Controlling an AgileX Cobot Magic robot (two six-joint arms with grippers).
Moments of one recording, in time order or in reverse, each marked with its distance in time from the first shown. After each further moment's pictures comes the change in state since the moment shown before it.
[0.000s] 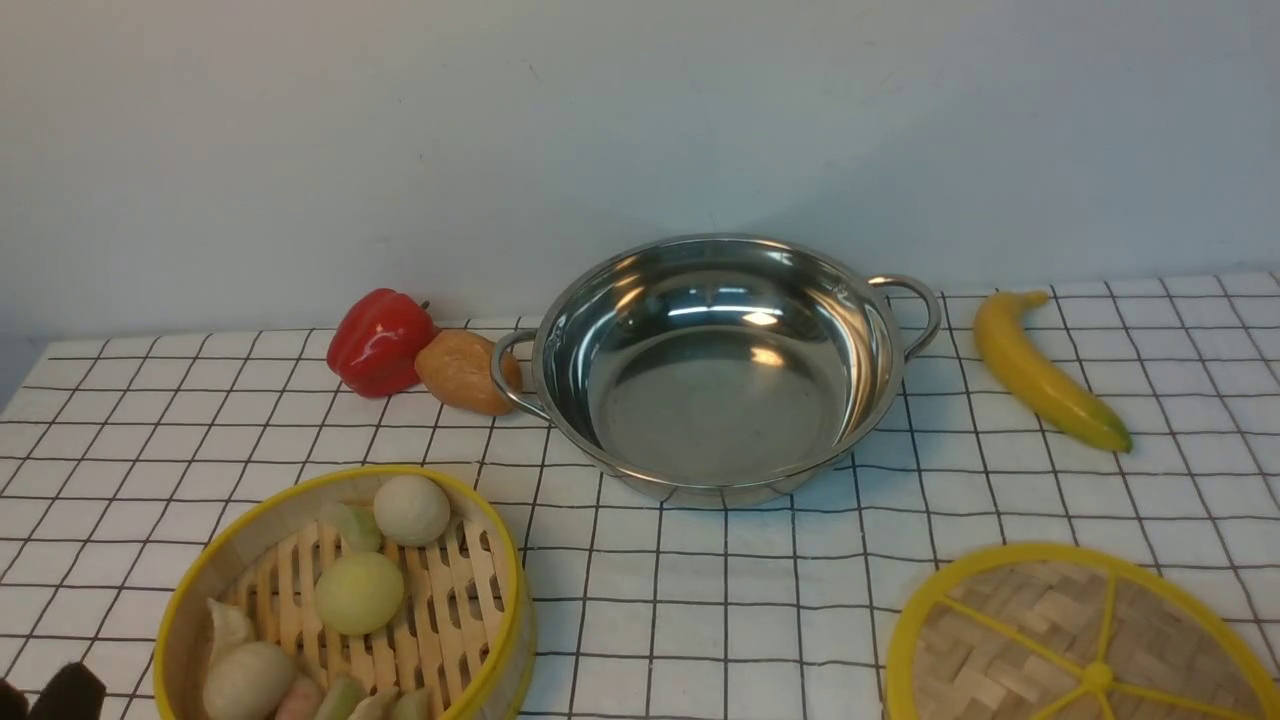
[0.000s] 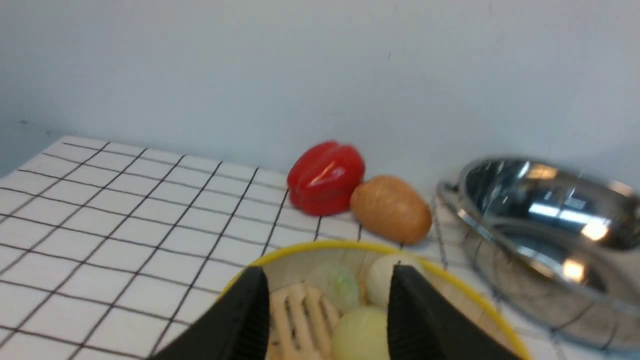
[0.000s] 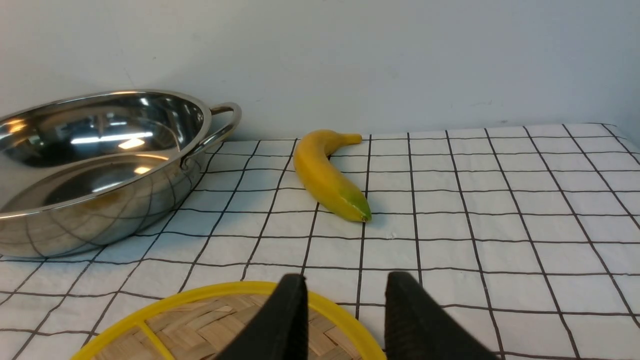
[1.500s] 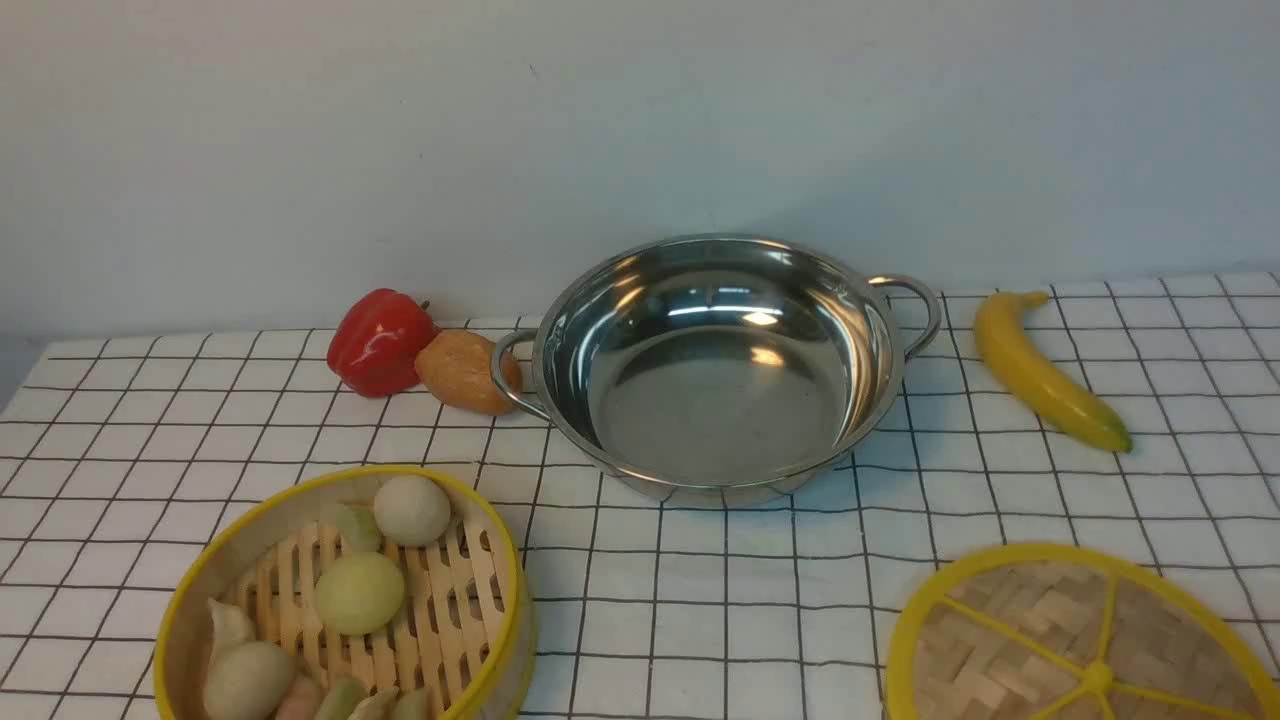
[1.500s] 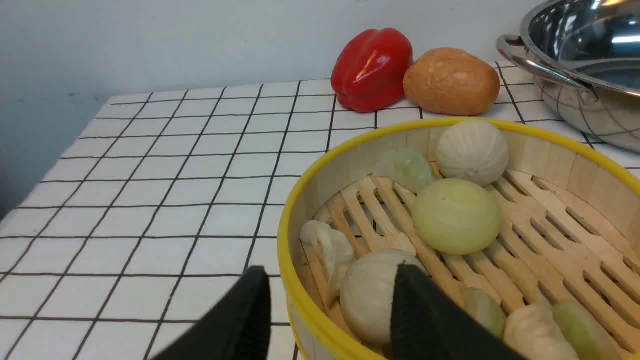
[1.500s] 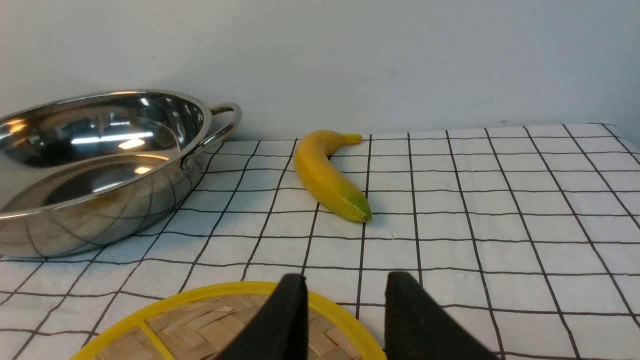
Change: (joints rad) right arm 0.000 0.000 0.000 0.000 0.000 0.000; left arm 0.000 0.000 0.000 0.252 0.204 0.080
